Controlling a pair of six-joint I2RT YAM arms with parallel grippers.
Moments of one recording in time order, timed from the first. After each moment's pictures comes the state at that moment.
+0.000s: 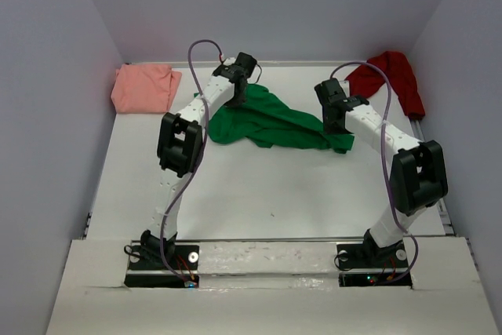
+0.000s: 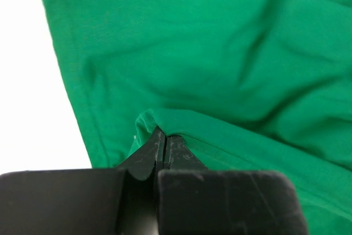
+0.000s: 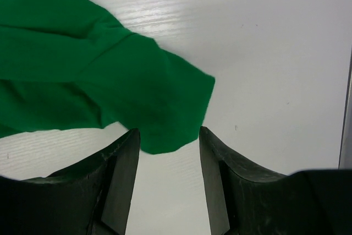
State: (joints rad) left arm -0.49 2.31 2.15 -0.93 -0.42 -0.57; right arm 0.36 1.69 1.33 -0.75 0.54 0.31
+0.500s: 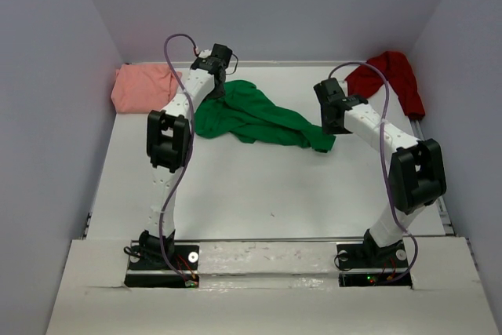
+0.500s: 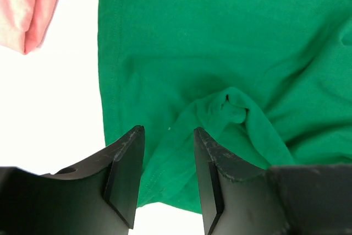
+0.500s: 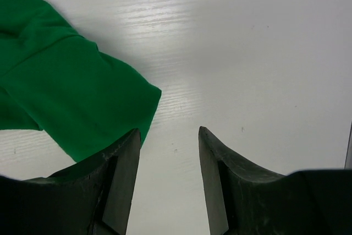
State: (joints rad) left arm -0.33 2.32 2.18 -0.94 -0.45 -0.55; right arm 0.36 1.71 1.35 -0.75 0.52 0.30
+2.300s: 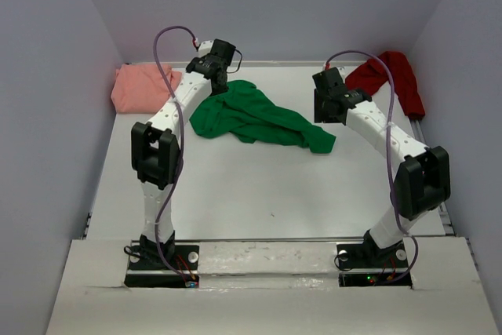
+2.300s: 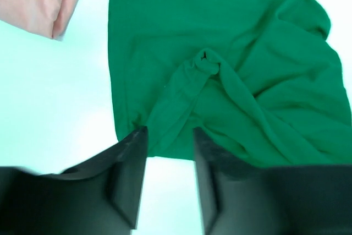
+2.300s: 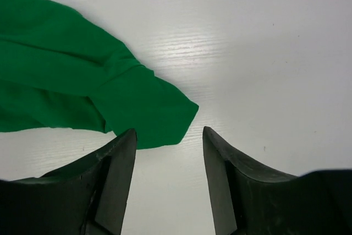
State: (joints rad) left arm -0.40 2.03 1.97 -0.89 -0.49 -0.57; right arm 0.40 1.65 1.43 -0.71 0.46 0.32
